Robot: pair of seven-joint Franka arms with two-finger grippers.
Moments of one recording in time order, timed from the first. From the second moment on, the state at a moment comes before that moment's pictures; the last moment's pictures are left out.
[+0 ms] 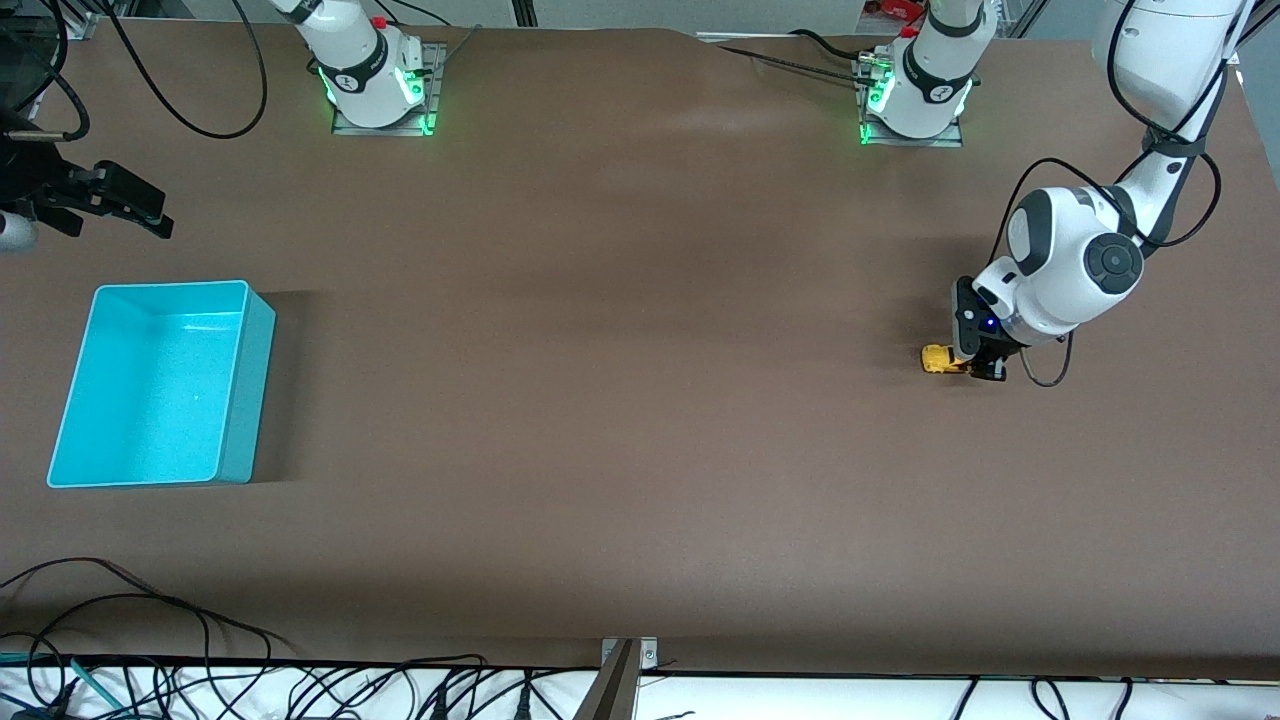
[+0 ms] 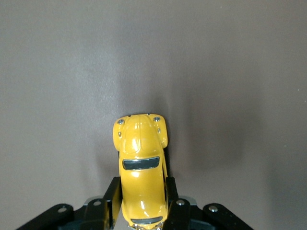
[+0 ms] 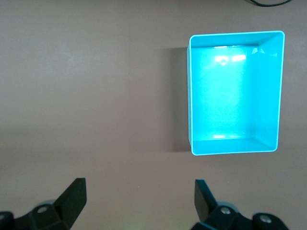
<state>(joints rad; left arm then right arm) 0.10 0.34 -0.04 -2.30 0.00 2.63 1.69 -0.02 0.01 0.04 -1.54 0.00 1.53 0.02</state>
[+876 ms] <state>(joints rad) 0.11 0.36 0.08 -2.28 0.04 2.63 1.71 -0.02 0.01 0.04 -1.54 0.00 1.53 0.02</state>
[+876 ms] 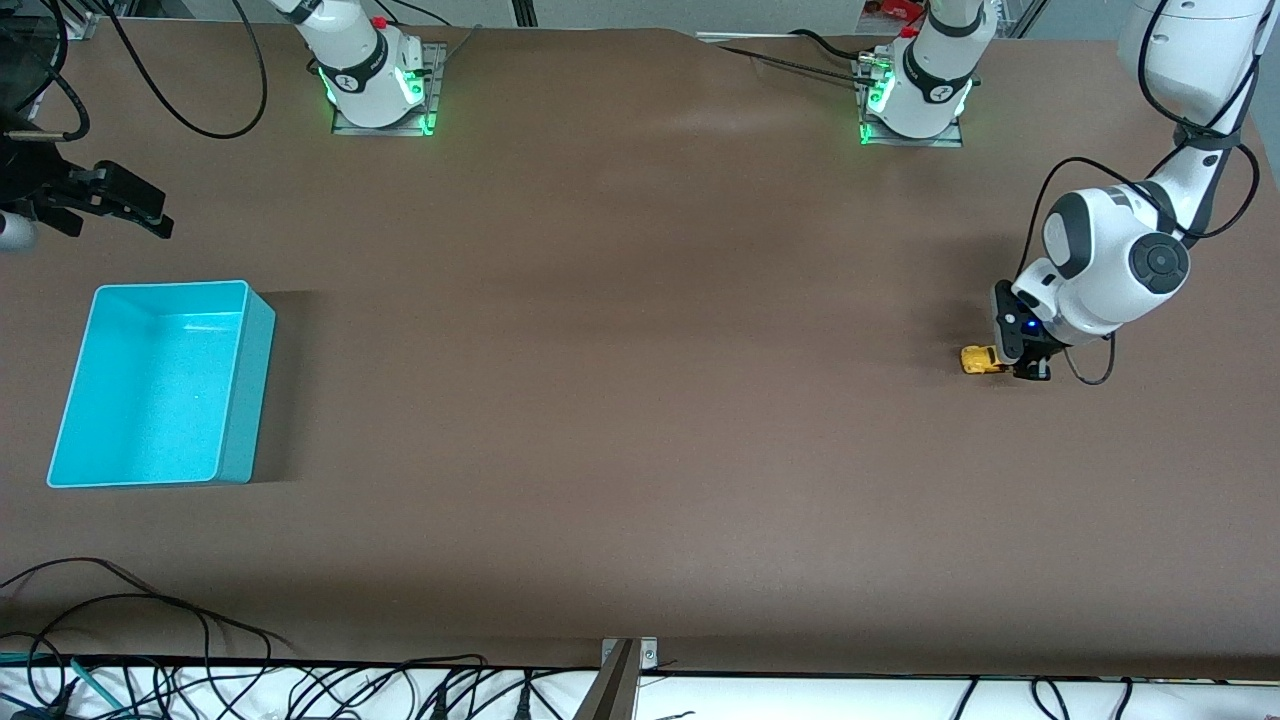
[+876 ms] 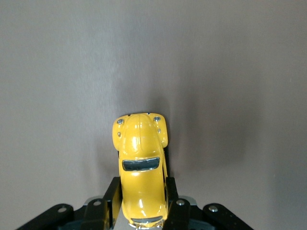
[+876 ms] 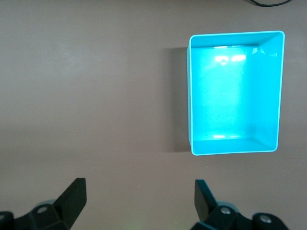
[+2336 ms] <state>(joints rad) 0.12 0.42 0.11 -2.20 0.05 2.62 1.76 -0.02 0.01 0.04 -1.54 0.00 1.53 0.02</state>
